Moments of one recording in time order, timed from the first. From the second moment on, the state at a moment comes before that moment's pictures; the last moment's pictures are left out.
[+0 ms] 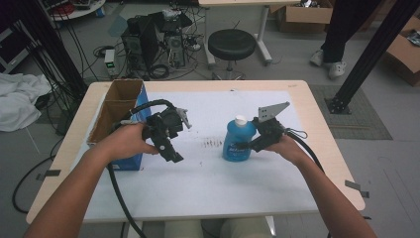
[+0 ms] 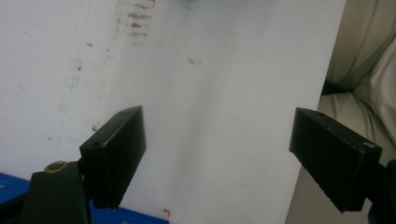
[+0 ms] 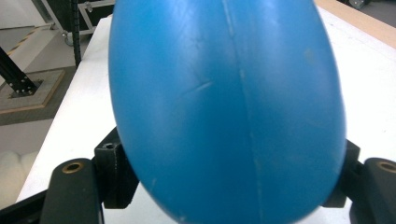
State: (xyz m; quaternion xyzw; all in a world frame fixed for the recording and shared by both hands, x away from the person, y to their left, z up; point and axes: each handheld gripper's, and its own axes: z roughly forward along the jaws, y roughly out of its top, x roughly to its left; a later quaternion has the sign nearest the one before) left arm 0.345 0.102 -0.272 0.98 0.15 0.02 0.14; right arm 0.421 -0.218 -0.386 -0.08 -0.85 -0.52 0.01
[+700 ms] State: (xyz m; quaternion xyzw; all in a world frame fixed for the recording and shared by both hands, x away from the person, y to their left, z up) left arm 0.346 0.101 -0.272 0.98 0.14 0.02 0.14; right arm 0.422 -0.220 -0.385 -0.07 -0.85 -0.52 0.01
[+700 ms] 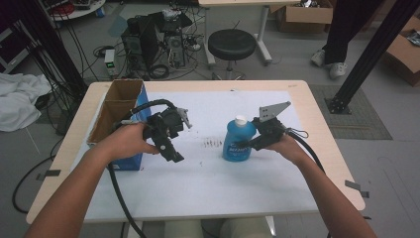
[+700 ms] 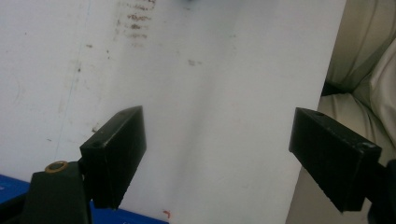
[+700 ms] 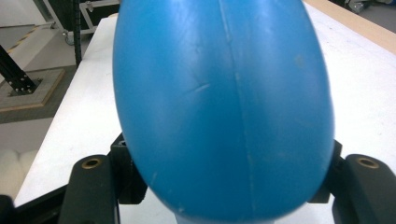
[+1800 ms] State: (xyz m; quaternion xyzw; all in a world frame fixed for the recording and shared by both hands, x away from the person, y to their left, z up) left arm 0.350 0.100 -0.265 0.98 0.15 0.03 0.15; right arm 0.413 -0.226 -0.371 -0.06 -0.85 -0.53 -0.01
